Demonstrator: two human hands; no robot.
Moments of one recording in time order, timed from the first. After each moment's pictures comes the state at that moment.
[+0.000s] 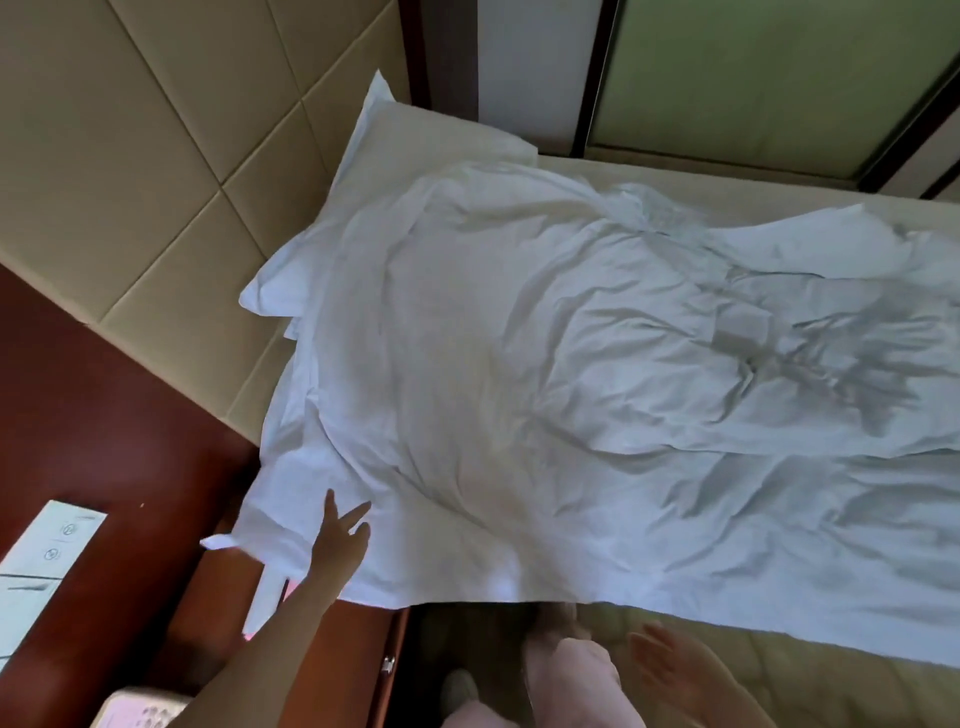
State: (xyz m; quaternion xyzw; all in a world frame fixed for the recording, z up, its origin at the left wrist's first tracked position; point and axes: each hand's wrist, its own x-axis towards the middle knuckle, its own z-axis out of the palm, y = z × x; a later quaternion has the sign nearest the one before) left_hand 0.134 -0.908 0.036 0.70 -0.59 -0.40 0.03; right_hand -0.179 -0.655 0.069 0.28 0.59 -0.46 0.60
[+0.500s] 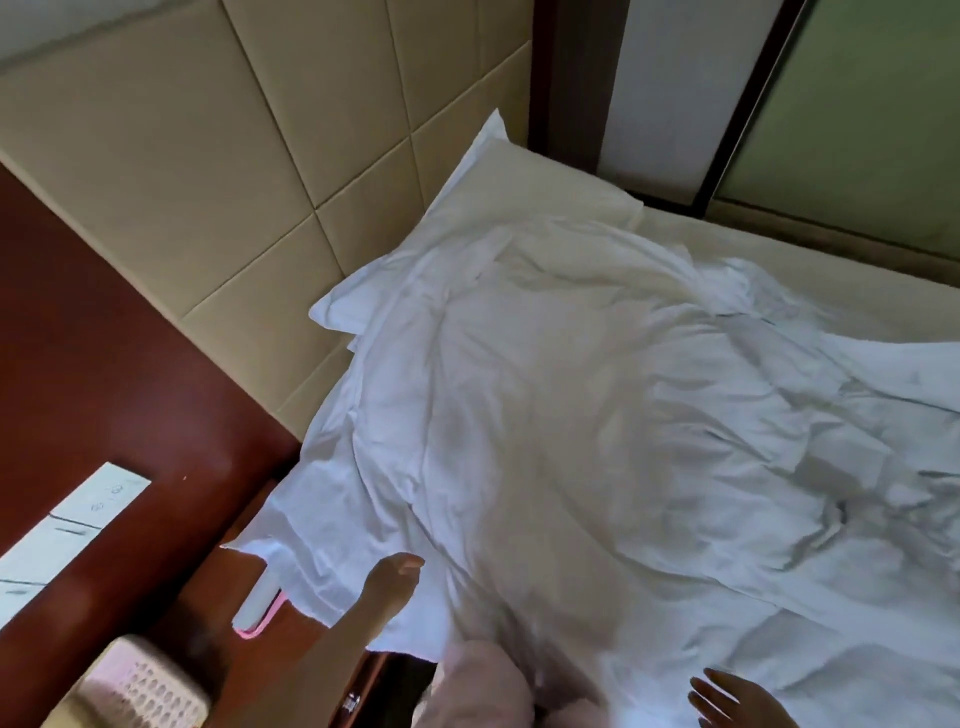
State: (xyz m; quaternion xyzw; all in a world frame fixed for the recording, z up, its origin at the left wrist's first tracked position) left_hand 0.043 -0.914 0.024 0.74 -0.43 -0.52 0.01; right_hand -0.352 -0.761 0.045 0.22 0.68 -0.32 0.63
